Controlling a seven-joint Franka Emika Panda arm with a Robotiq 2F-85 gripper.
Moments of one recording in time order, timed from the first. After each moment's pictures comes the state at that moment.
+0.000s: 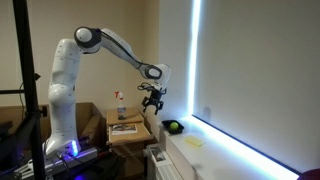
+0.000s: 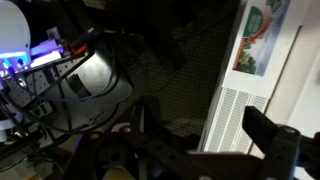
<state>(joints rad) -0.38 0.20 -0.38 -2.02 0.07 1.89 1.32</state>
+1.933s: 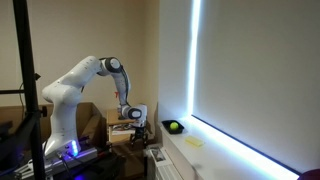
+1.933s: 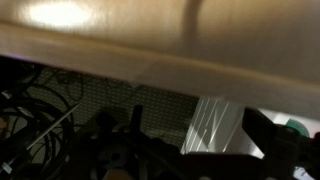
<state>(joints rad) -0.01 0.82 -0.27 -2.16 0.19 2.74 1.70</state>
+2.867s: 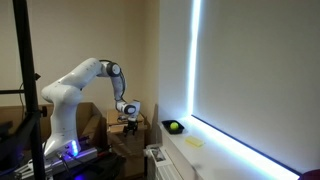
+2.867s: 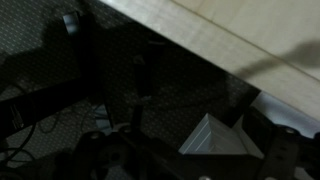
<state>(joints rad) 0.00 0.87 0.00 -1.94 0.26 2.64 1.52</state>
